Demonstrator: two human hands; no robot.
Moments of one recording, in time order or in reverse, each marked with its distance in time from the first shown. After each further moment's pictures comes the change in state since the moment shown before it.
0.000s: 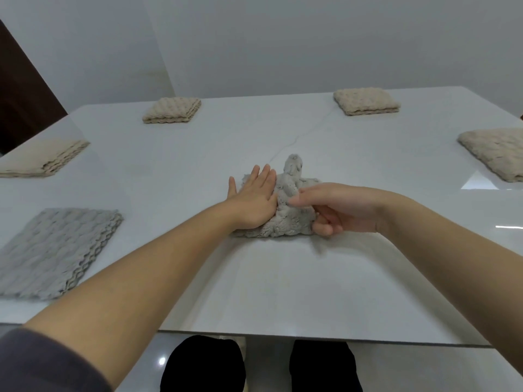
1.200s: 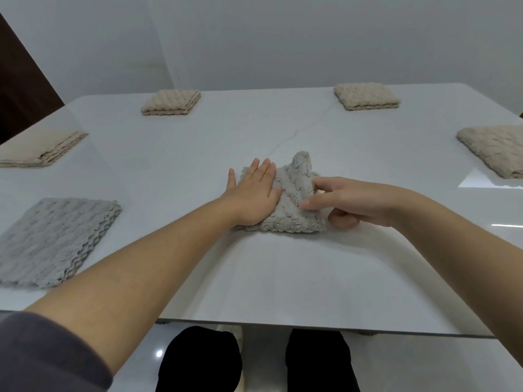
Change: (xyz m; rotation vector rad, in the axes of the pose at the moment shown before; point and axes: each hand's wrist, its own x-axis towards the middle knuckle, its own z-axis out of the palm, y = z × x) left_hand 0.004 -0.003 0.009 0.035 0.086 0.020; right_hand -0.011 0.007 -0.011 -0.234 0.114 0.021
